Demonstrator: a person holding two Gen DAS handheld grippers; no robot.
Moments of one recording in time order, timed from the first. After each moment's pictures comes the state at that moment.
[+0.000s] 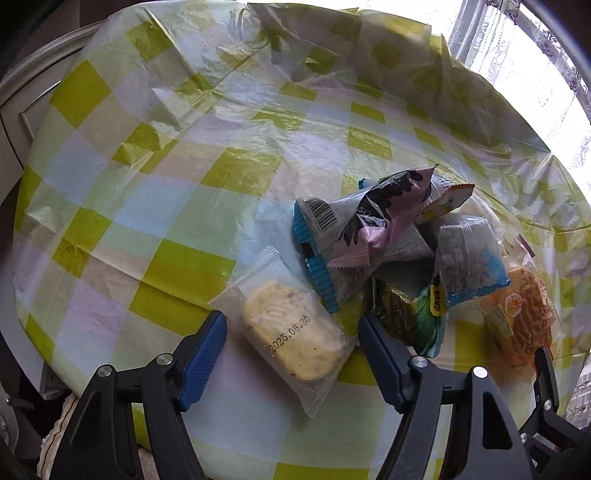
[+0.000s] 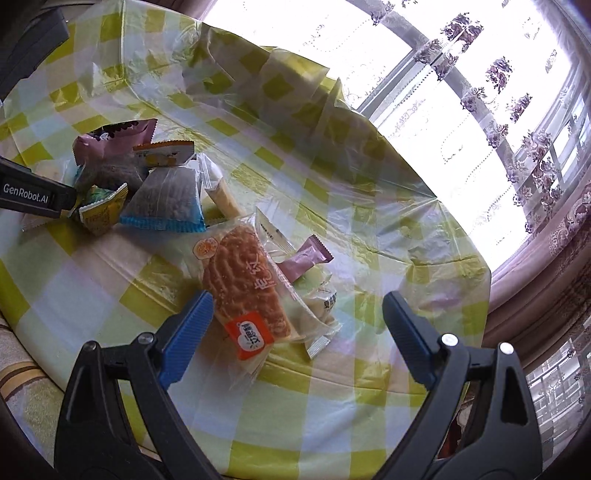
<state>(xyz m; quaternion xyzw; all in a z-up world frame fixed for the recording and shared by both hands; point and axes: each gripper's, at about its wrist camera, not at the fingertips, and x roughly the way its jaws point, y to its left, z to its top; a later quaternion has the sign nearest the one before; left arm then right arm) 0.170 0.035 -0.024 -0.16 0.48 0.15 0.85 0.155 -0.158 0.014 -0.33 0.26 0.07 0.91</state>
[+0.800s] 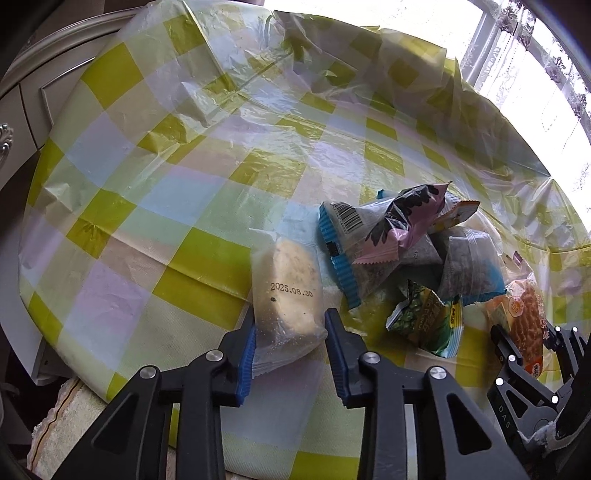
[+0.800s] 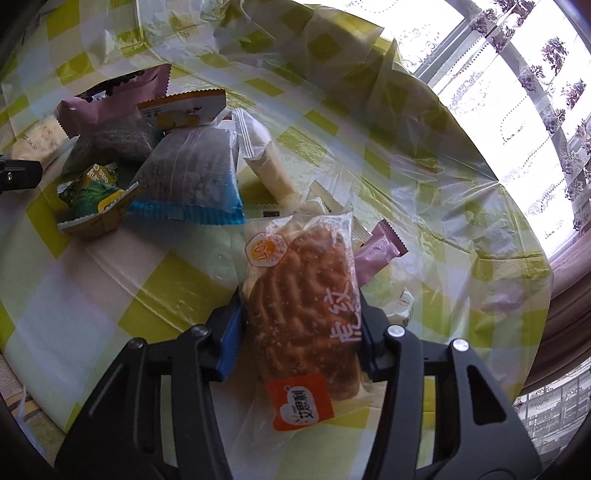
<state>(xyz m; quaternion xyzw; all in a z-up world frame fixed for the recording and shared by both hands) 0.151 0.052 -0.022 -0.20 0.45 0.16 0.85 0.203 -0.143 -0.022 -0.31 0.35 0.14 0.87</state>
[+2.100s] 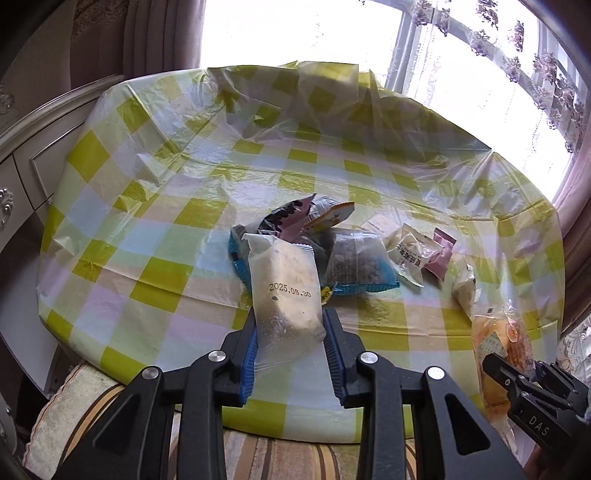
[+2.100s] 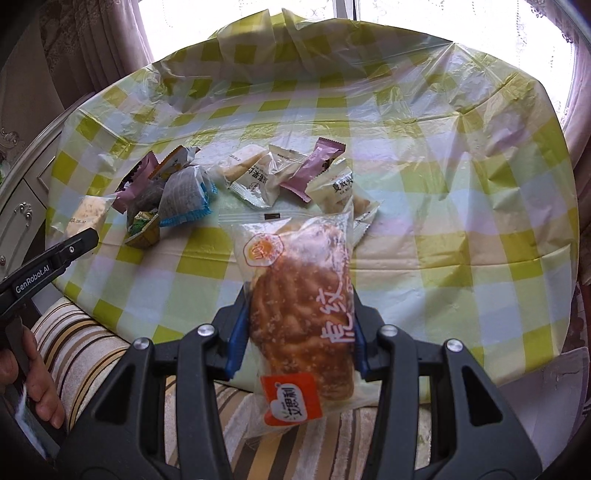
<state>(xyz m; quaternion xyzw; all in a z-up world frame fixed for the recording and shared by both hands) 0.115 -0.040 0.033 -0.12 0.40 0.10 0.90 0.157 -0.276 0.011 -0.01 0.44 0.18 0.88</state>
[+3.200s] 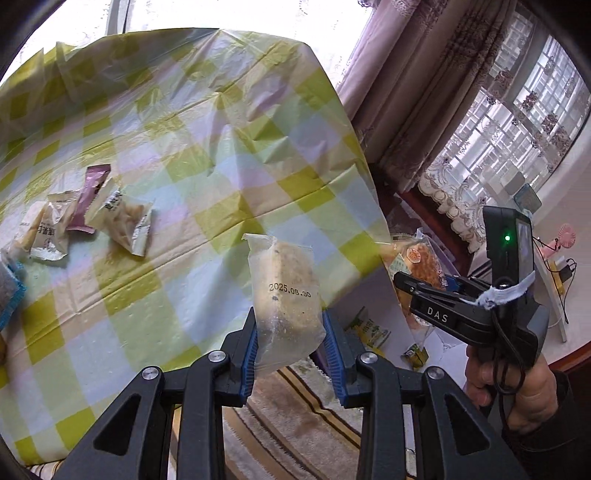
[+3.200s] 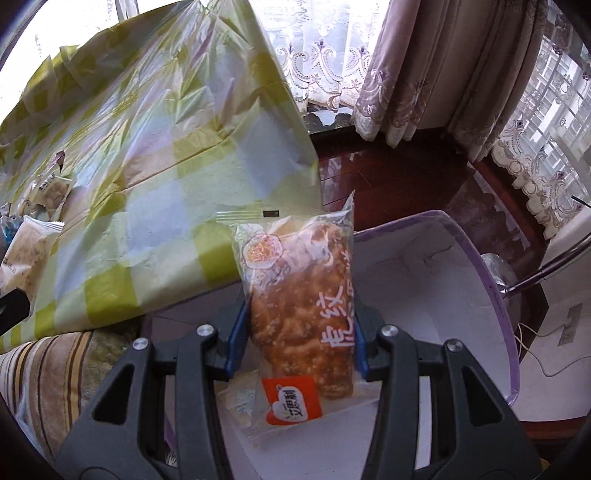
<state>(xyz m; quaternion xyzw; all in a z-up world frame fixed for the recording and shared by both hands) 0.140 -0.290 0.024 0.01 0.50 -0.31 0.81 0.124 -0.515 -0.034 0.07 0.51 -0.11 0.85</state>
